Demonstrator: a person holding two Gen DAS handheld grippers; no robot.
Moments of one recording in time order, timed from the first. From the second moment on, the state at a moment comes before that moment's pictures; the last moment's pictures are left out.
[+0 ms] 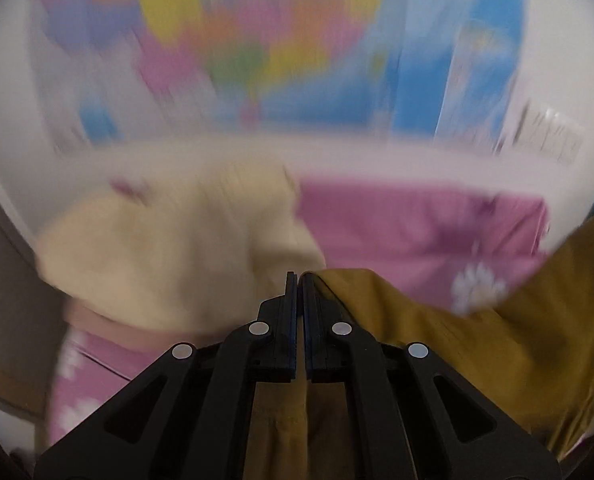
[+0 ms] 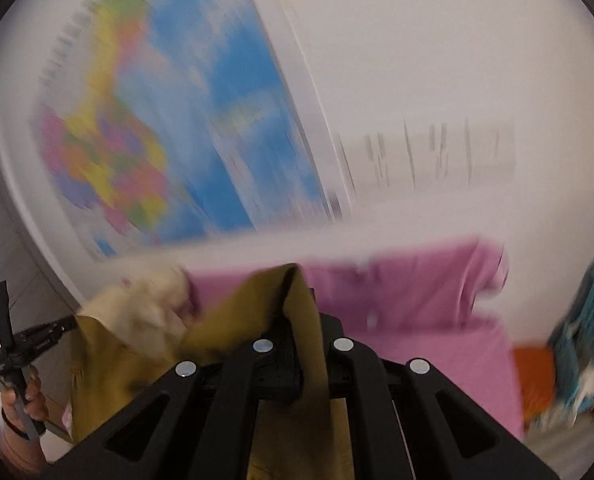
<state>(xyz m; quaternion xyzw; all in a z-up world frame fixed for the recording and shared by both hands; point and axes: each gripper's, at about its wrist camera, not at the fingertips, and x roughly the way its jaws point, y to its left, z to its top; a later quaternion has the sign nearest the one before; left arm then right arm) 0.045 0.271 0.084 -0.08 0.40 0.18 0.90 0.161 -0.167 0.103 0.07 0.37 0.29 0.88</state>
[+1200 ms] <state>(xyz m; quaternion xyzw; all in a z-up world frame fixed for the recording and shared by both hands) 0.124 0.180 -0.037 -0.11 0.52 -0.14 0.83 0.122 -0.120 0.001 0.06 0.50 0.42 0.75</state>
